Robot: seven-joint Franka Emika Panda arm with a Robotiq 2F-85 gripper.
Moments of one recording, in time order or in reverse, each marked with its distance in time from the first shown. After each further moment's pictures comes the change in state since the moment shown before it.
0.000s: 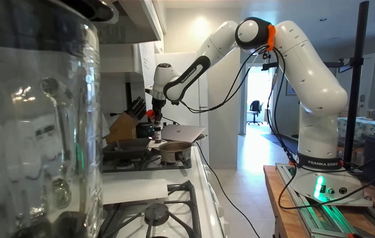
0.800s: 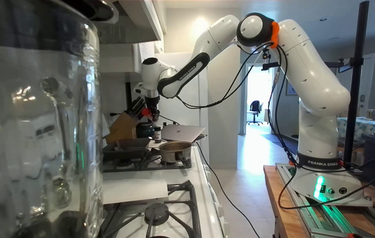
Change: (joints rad) arm 0.063 -0.009 0.063 0.076 -0.249 -0.269 0.049
